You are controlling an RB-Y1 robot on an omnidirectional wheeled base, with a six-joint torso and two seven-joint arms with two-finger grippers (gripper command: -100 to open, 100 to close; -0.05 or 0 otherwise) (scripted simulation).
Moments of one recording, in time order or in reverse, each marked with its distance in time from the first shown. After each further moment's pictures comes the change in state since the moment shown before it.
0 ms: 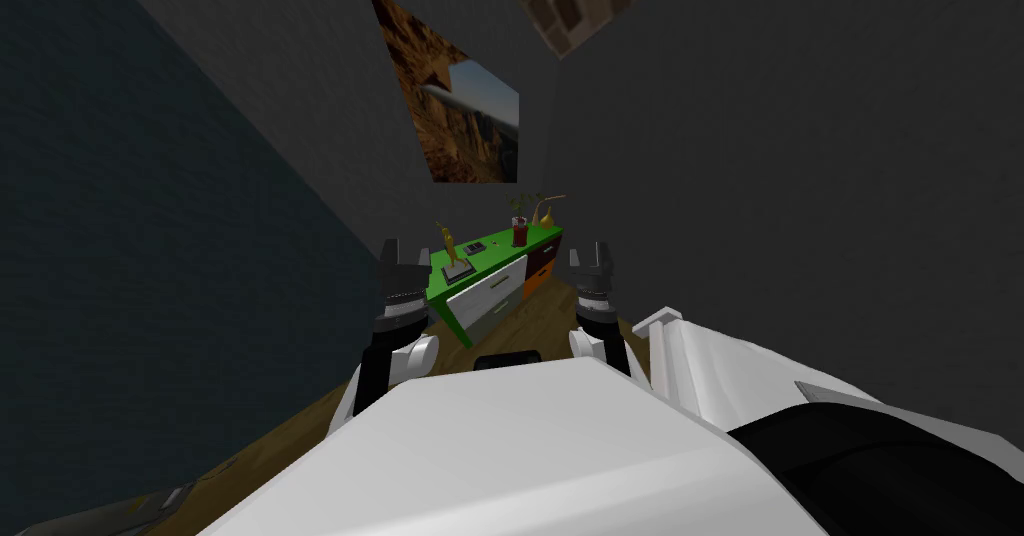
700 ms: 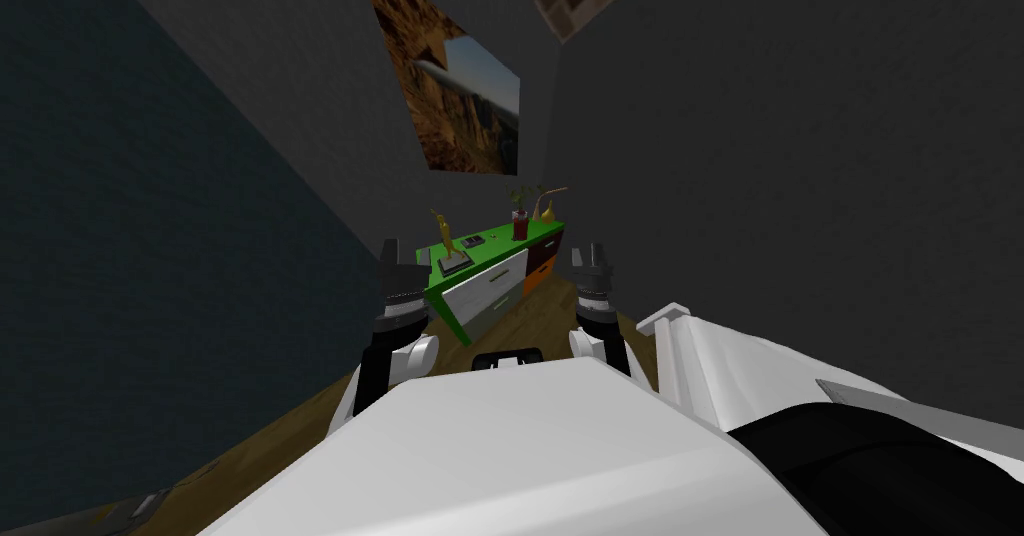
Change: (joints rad) left arm 0.000 0.000 0.000 0.000 0.000 0.000 0.000; right arm 0.000 0.000 0.000 0.000 0.000 0.000 0.000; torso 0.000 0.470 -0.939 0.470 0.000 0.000
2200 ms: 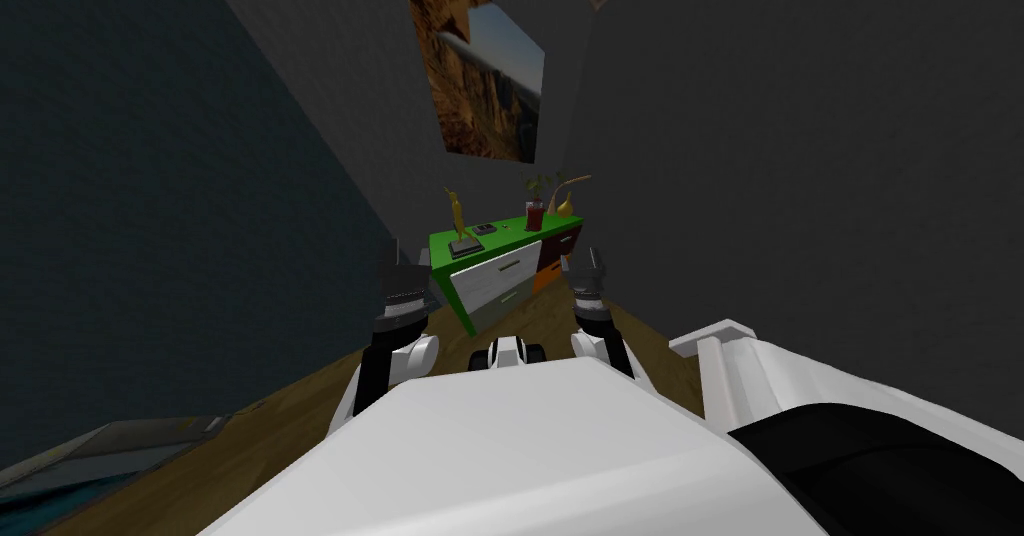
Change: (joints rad) left arm 0.000 0.000 0.000 0.000 0.000 0.000 0.000; right arm -0.027 -0.156 0.020 0.091 -0.182 0.017 -0.286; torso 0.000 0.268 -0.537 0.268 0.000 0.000
